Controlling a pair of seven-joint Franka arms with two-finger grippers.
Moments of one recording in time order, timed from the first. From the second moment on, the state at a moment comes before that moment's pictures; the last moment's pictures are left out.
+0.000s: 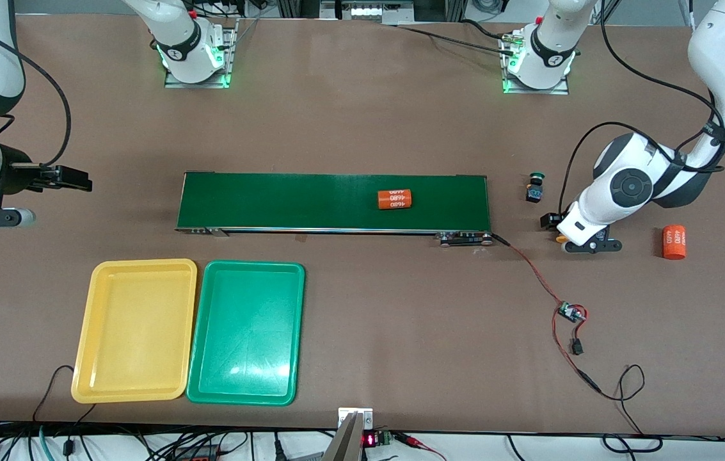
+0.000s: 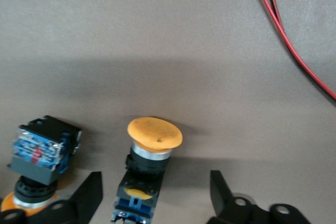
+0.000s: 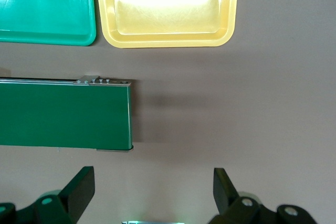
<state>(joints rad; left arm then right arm) 0.82 0.60 -0.84 -2.18 0.74 2.29 -0.59 -0.04 0.20 0.01 -1.58 -0.01 1.57 -0.05</state>
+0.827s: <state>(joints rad) 0.83 0.60 -1.01 -2.04 0.75 2.09 -0.56 -0.05 0.20 0.01 -1.58 -0.01 1.57 -0.05</state>
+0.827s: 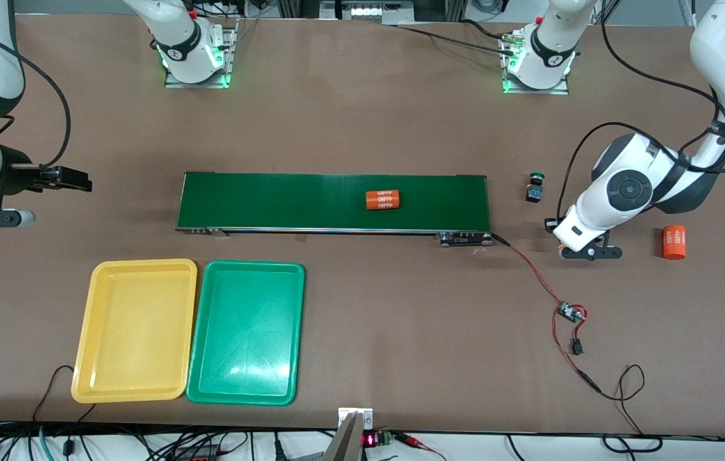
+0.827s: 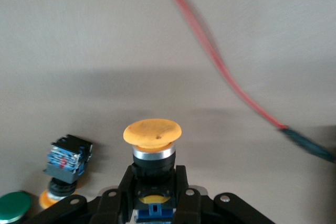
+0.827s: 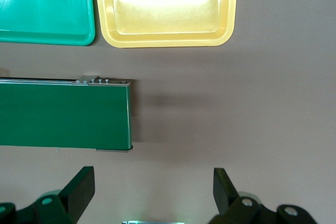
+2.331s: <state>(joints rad) 0.33 0.69 -1.03 -1.96 0.58 2.12 -1.05 -0.05 0.20 0.01 -1.58 -0.01 1.57 -0.06</state>
